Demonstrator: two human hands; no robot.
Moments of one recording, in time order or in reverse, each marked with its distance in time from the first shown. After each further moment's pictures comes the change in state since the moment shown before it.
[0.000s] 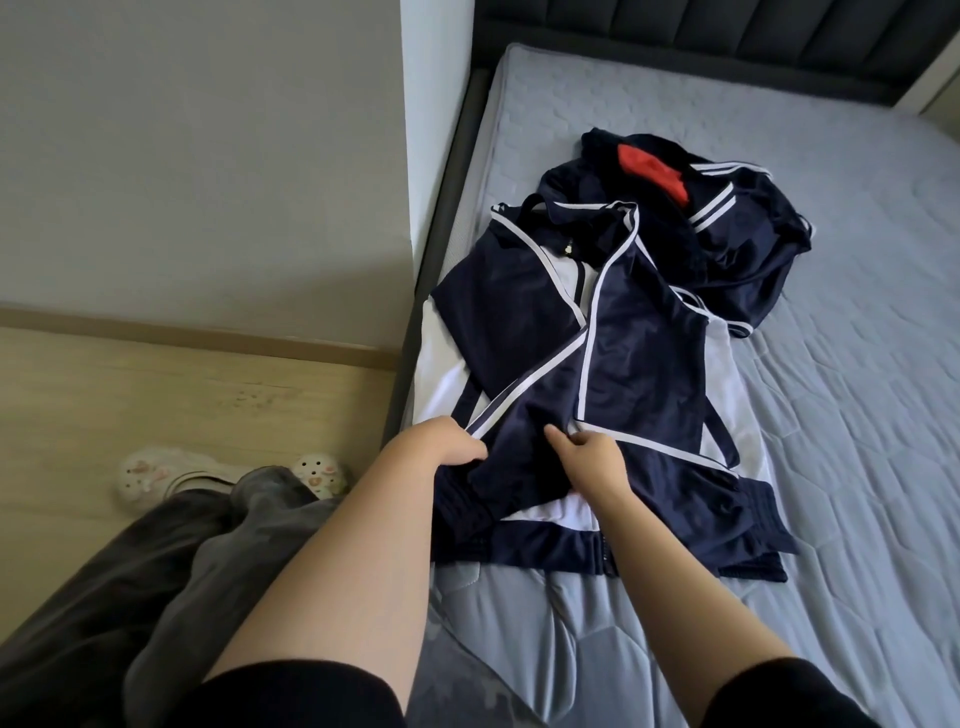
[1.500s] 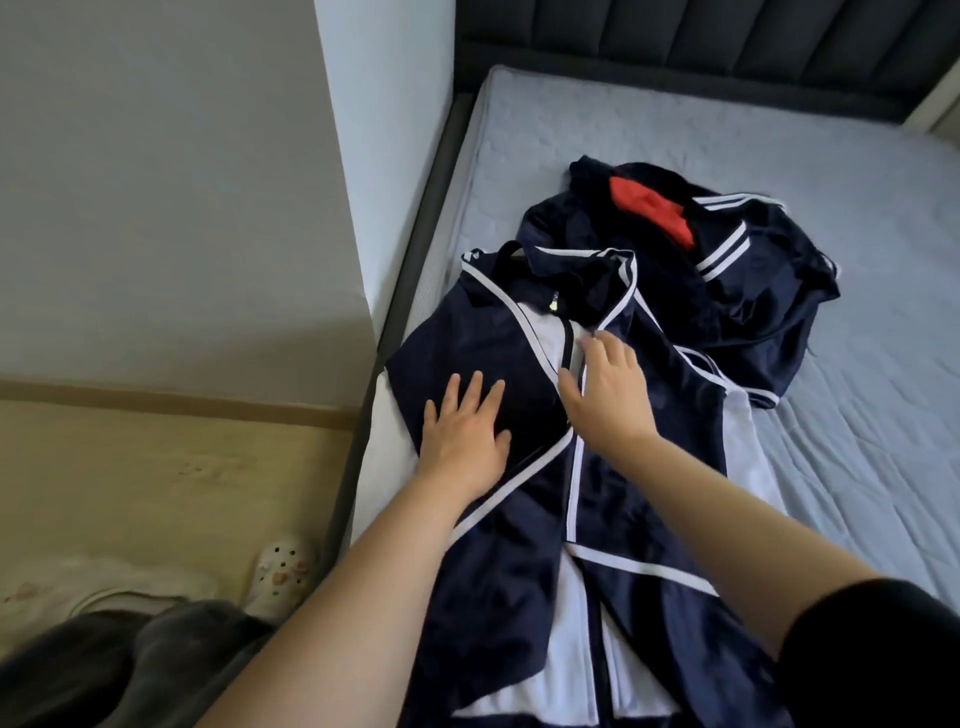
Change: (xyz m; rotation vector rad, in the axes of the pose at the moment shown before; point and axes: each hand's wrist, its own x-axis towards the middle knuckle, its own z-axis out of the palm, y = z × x) left_hand 0.123 0.086 -0.022 0.231 0.552 0.434; right_hand 0.159 -0.080 -0.058 -0.415 0.294 -0.636
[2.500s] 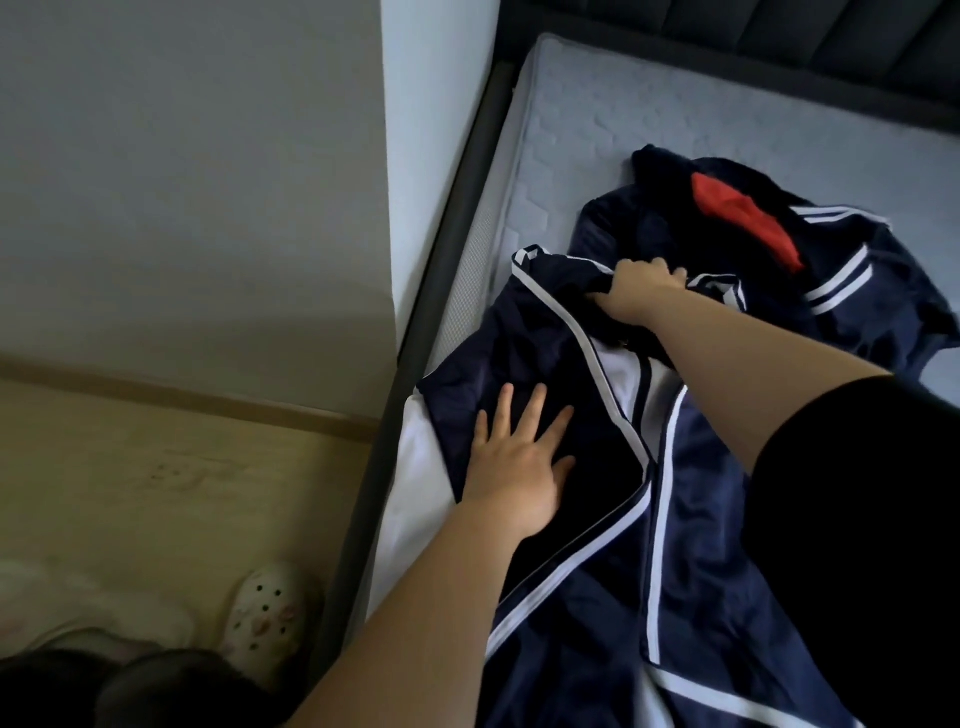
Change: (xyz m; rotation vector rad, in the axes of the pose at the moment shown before) left_hand 0.057 -0.021 0.033 -0.045 -0.006 0.125; right_hand 0.220 0.006 0.057 -0.476 -0.388 0.155
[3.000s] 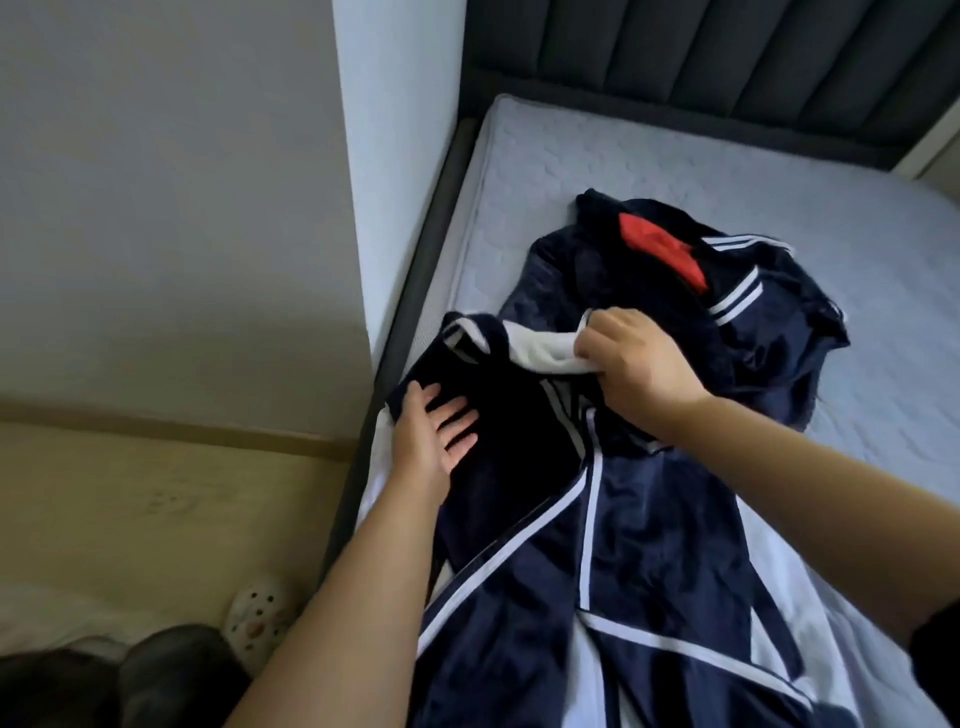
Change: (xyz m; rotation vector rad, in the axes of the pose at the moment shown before) left_hand -0.022 0.007 -0.072 -1.878 0.283 -0.642; right_hand -0.178 0.047 -0.043 0.126 0.645 -0.840
